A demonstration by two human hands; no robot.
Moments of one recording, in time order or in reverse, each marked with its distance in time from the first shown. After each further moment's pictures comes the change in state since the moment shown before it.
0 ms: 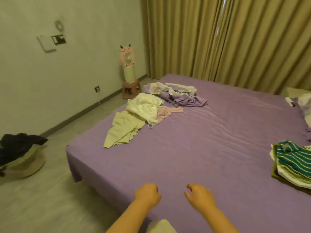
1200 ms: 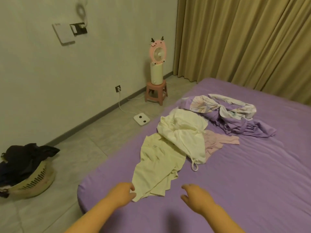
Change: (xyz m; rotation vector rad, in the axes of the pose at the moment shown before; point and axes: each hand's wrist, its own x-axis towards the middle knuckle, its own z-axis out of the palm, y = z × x) left_hand 0.335 -0.305 -0.279 -0.091 -0.030 -0.122; right_hand 0.414 -0.288 -0.064 -0.136 -0.299 -0.173
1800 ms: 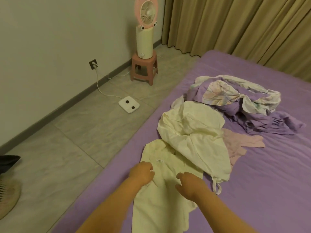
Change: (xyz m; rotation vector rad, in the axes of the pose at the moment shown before) left_hand 0.316 0.020 -0.071 0.010 -0.080 0.159; right_hand 0.274 -0.049 -0.050 -0.019 -0.116 0.118
